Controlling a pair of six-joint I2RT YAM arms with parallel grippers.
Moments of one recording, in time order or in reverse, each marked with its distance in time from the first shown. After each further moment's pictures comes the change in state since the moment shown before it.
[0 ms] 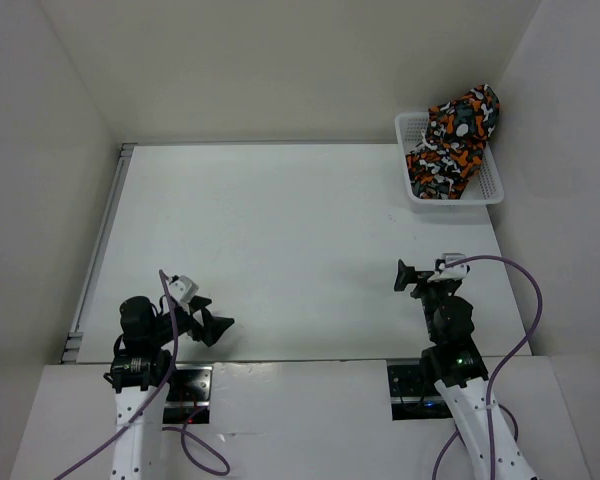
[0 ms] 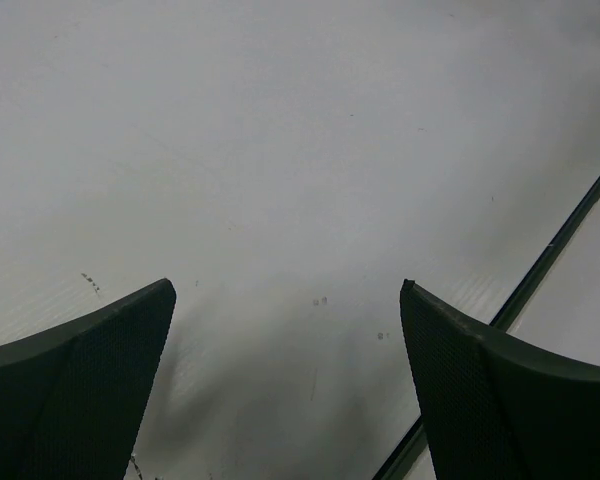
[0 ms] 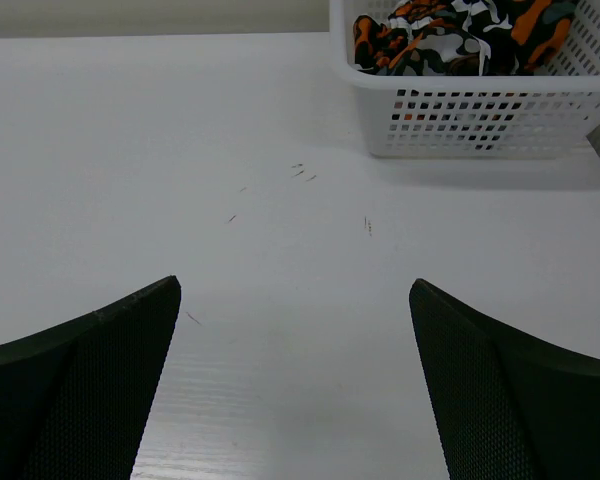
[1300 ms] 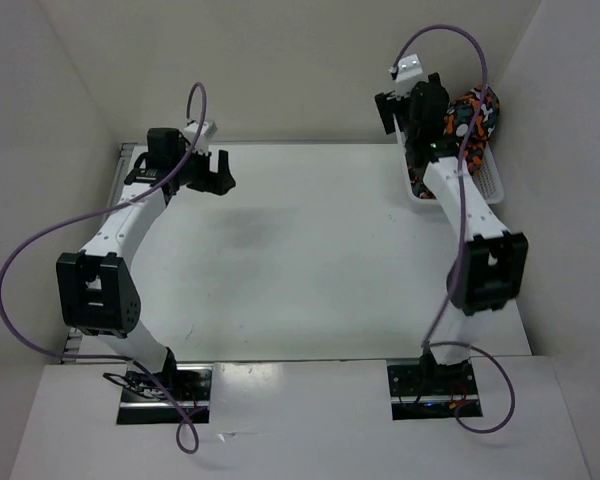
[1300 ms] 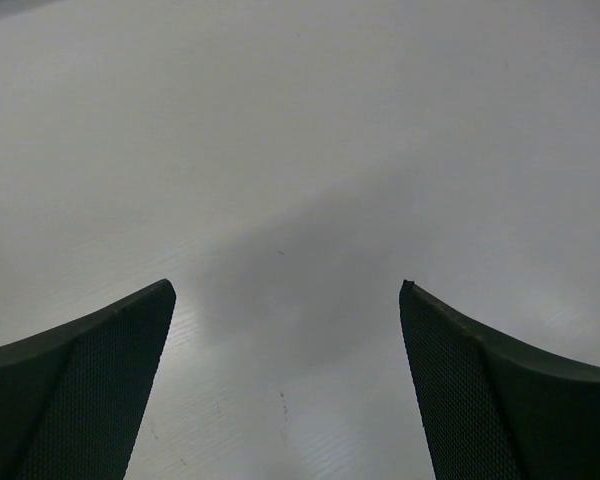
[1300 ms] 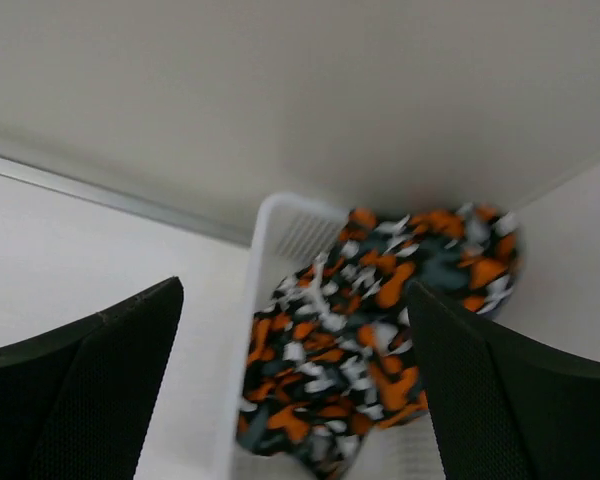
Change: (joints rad) left arm -0.189 1.589 1.294 0.193 -0.499 0.000; right arm -0.067 1.598 1.474 0.100 -0.092 -0.566
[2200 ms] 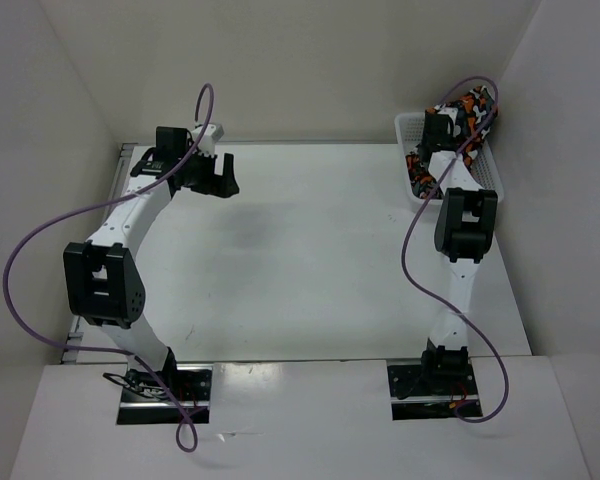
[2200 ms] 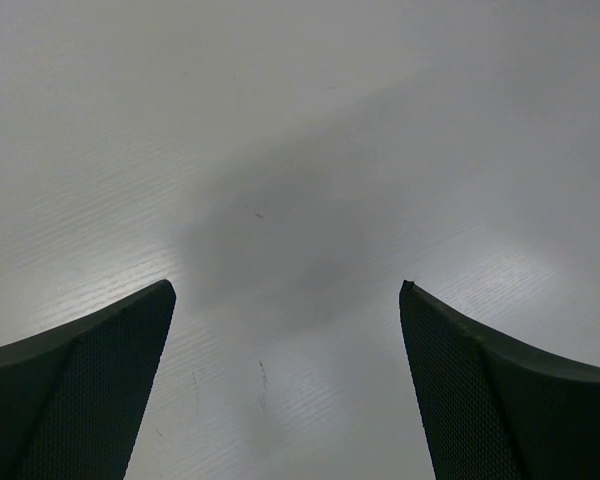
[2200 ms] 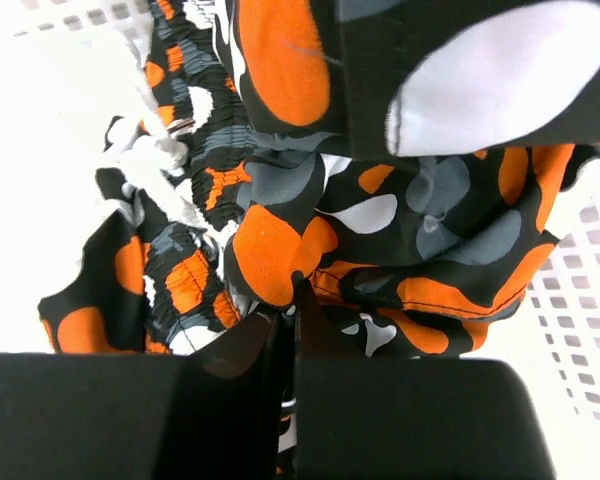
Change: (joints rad) left arm -0.026 0.103 0.101 -0.173 0.004 0.000; right arm -0.259 0.759 0.478 -0.320 0.263 0.544
